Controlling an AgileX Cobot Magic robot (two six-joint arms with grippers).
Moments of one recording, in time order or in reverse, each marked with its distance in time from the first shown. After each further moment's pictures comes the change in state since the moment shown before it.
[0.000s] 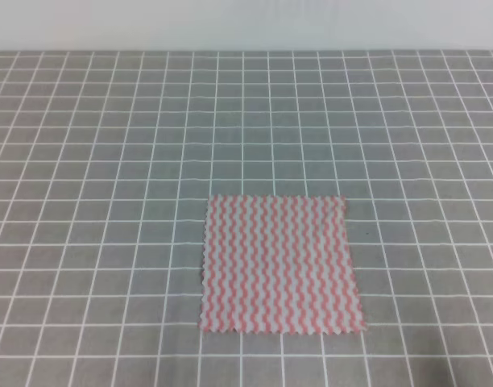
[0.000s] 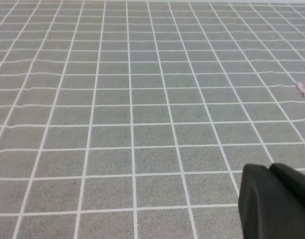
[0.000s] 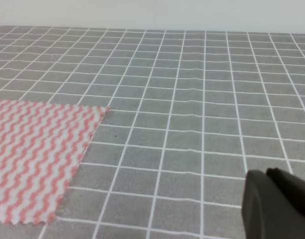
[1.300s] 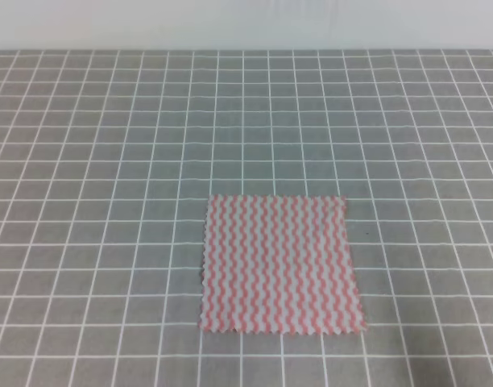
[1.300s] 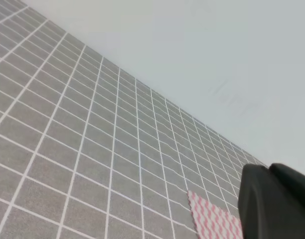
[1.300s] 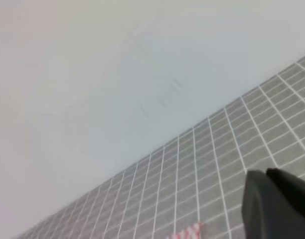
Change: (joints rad) left arm -0.093 0.015 -0.002 -0.727 0.139 0.112; right arm 0.114 0.000 -0.001 0.843 0.121 -0.132
